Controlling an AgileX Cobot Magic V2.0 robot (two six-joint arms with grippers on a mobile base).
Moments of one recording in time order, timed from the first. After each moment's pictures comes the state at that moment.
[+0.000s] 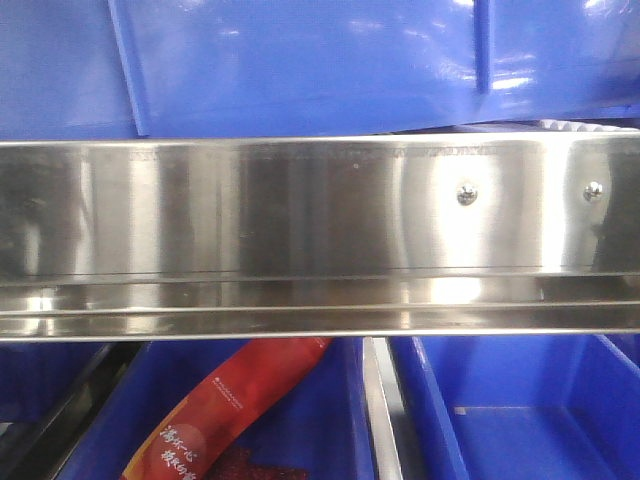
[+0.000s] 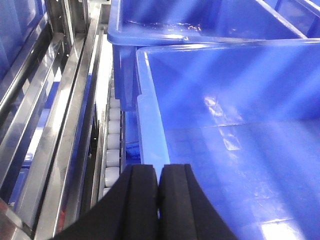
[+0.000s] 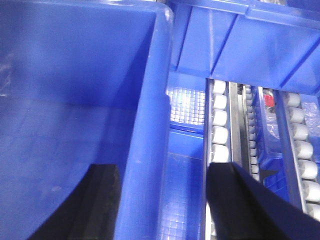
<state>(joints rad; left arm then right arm) 0.02 1.21 -1.43 -0.09 0.81 -0.02 0.19 1.76 -2.17 0.01 1.24 -0.10</state>
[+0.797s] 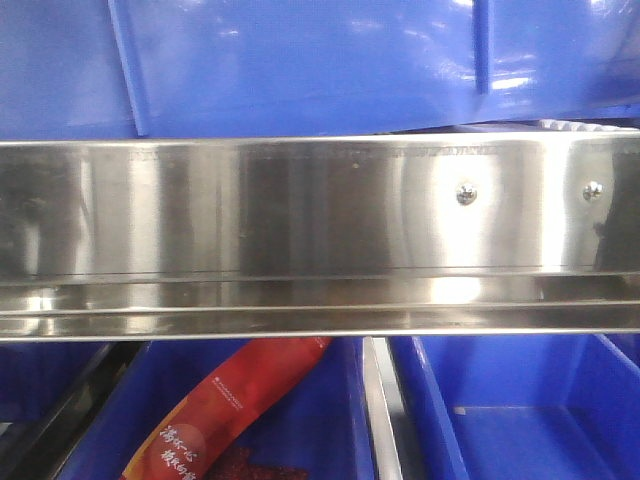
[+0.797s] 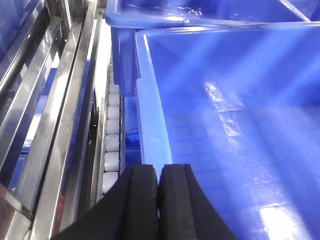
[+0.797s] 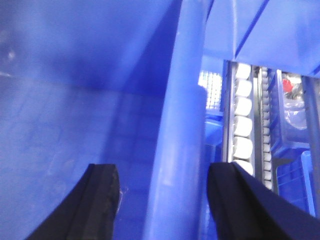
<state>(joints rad) 0.02 1.21 -1.43 -0.09 0.85 -0.02 0.21 1.85 -2.17 0.02 1.24 -0.10</state>
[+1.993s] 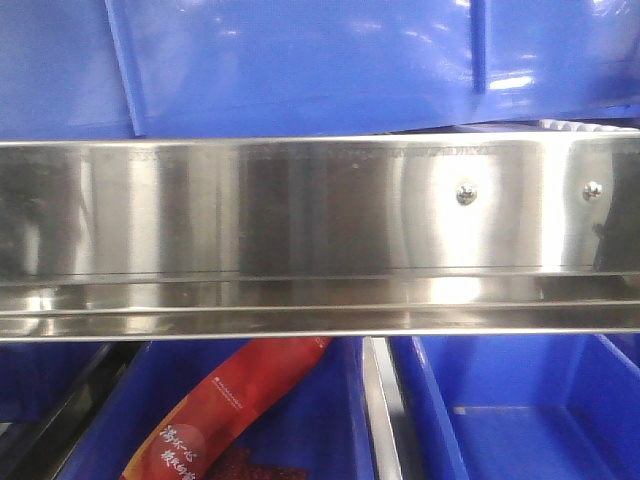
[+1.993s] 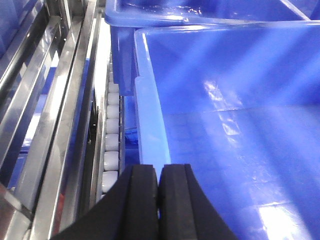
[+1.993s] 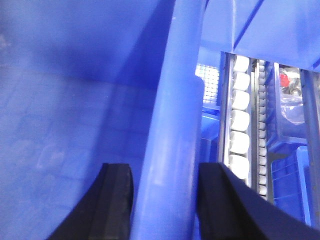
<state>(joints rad) 0.02 1.21 -1.43 -0.09 0.86 -0.02 0.21 1.85 -2.14 0.02 1.23 -0.13</state>
